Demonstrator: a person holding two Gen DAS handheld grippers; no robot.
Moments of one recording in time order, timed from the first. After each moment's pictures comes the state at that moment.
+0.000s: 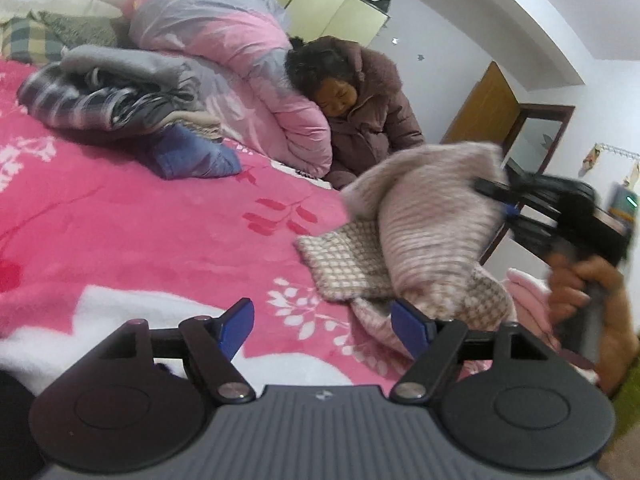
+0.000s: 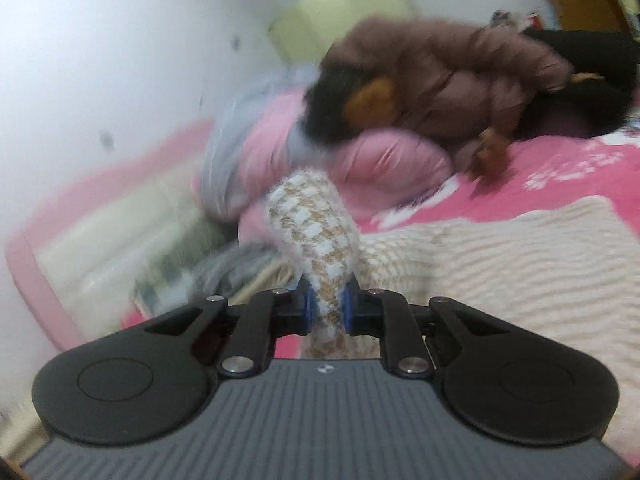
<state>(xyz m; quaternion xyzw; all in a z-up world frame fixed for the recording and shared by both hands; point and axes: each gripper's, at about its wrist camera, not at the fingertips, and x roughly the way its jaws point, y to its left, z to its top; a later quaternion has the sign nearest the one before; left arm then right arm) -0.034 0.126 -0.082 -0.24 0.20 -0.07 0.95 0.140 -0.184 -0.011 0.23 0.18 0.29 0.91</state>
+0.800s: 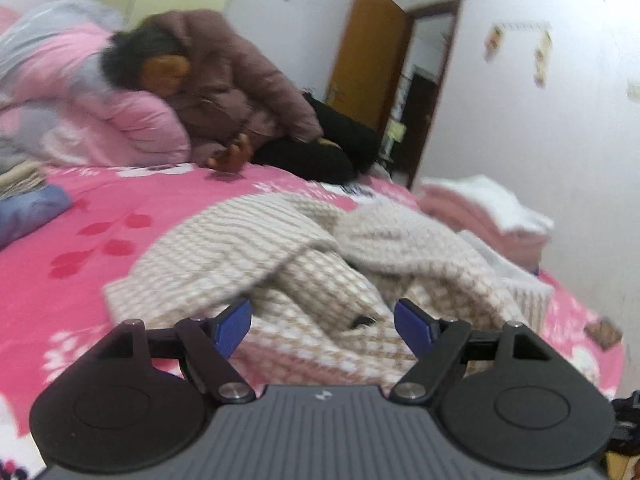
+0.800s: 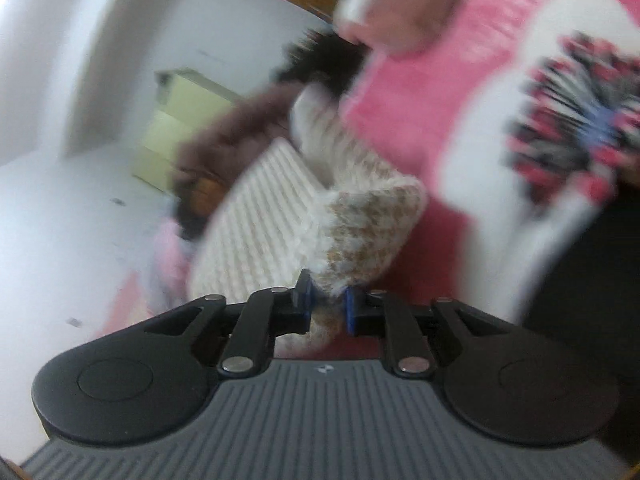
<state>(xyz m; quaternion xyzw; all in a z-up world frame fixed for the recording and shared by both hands) 0.030 -0.061 -0.041 -0.06 0.24 -0.21 0.95 -0.125 -0.422 -0.157 0.48 0.21 0.09 0.84</state>
